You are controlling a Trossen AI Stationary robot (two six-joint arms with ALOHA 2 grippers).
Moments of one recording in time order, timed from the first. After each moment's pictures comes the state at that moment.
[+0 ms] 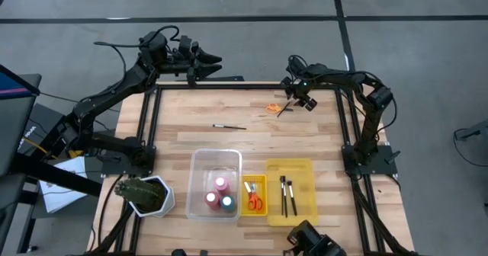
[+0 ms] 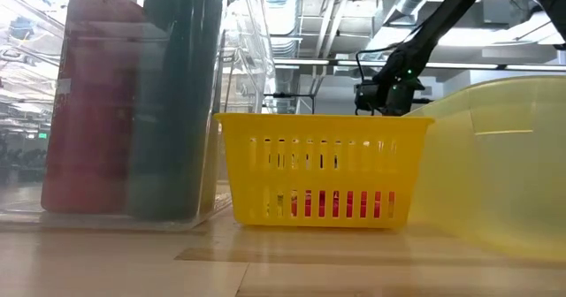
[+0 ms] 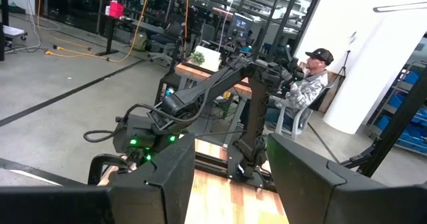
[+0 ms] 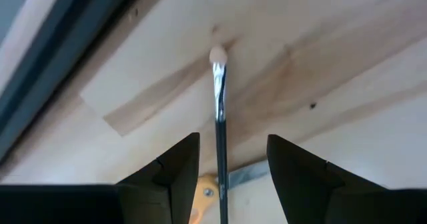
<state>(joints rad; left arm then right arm) 0.77 1.27 1.20 0.09 0.70 -0.27 -0.87 1.89 1.21 -0.68 -0.14 1.41</state>
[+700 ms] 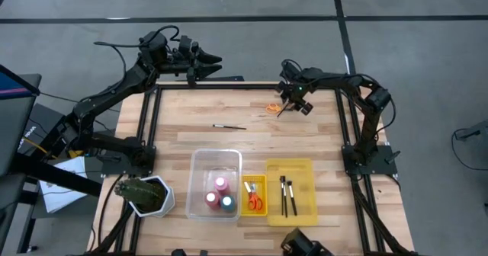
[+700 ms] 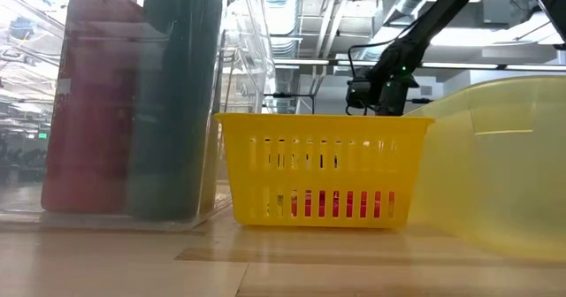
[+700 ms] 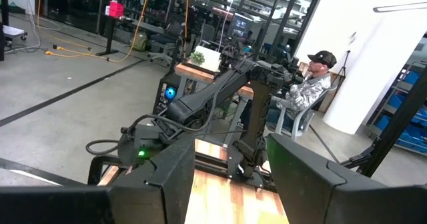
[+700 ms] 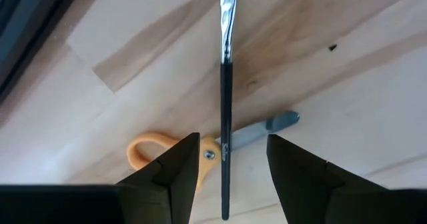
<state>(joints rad) 0.77 1.27 1.20 0.09 0.70 -0.27 -0.79 1.89 1.21 -0.68 -0.14 1.47</state>
